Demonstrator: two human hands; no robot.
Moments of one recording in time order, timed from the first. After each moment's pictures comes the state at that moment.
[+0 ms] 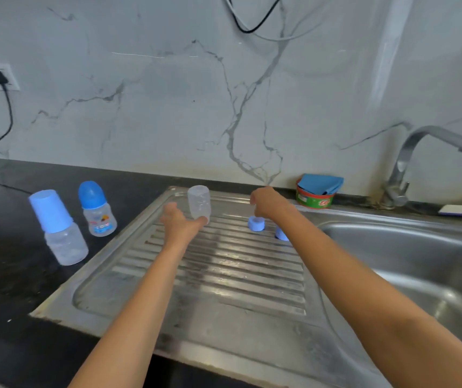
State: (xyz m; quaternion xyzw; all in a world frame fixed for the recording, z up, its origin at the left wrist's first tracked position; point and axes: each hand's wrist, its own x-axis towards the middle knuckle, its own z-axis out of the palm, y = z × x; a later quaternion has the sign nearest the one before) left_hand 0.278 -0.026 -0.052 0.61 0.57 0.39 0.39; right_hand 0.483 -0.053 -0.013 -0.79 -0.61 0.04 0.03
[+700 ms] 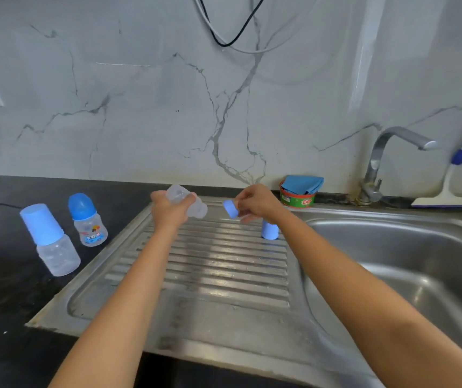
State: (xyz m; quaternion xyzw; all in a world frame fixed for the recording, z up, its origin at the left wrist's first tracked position) left_hand 0.290 -0.021 -0.013 0.55 0.52 0.49 0.43; right_hand 0.486 -0.097 -0.001 -0.68 -0.50 0.32 0.44
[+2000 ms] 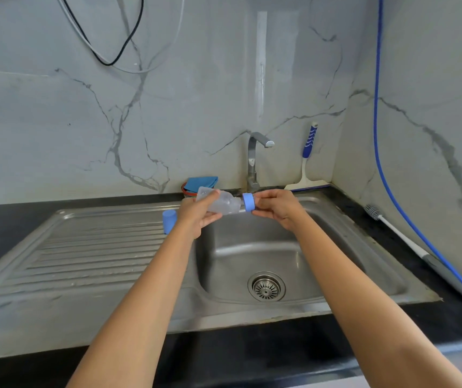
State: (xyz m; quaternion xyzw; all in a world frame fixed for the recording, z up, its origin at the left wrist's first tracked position) left_hand 0.476 -0.211 0.005 0.52 0.33 0.32 0.72; right_hand 0.633 -0.342 0.001 -0.60 -0.27 0.31 0.68
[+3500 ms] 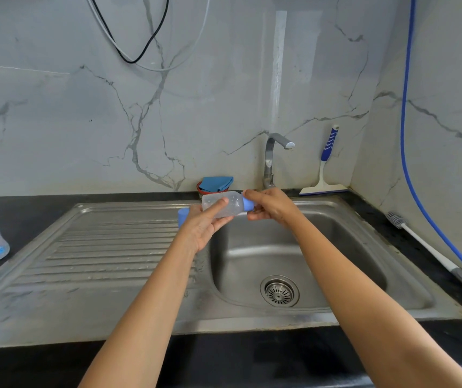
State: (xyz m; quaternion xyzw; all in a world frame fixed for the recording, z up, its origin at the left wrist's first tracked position) left_hand 0.443 -0.215 -0.003 0.48 0.21 0.32 0.79; right_hand 0.598 -0.306 0.016 -0.67 -0.35 0.29 0.58
